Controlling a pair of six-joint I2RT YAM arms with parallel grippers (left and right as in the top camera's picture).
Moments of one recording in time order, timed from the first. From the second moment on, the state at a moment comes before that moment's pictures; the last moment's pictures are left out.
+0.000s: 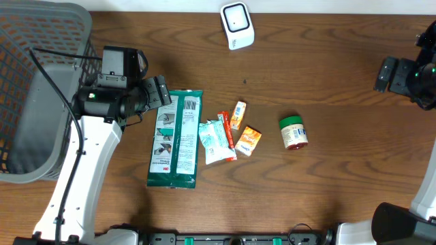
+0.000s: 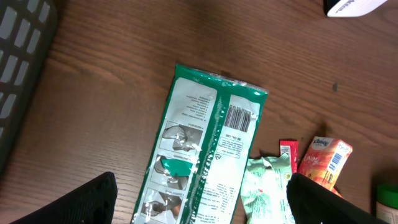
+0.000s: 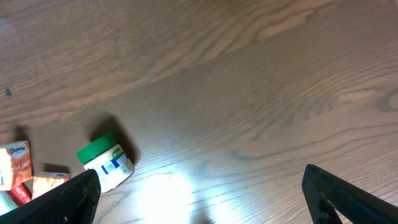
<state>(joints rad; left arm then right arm) -0.12 1.41 1.30 -0.91 0.04 -0.38 -0.26 1.63 1.98 -1.52 0.07 0.11</state>
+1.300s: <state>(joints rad) -0.12 1.41 1.30 -0.91 0.04 -0.38 -0.26 1.63 1.98 -1.50 0.02 0.11</state>
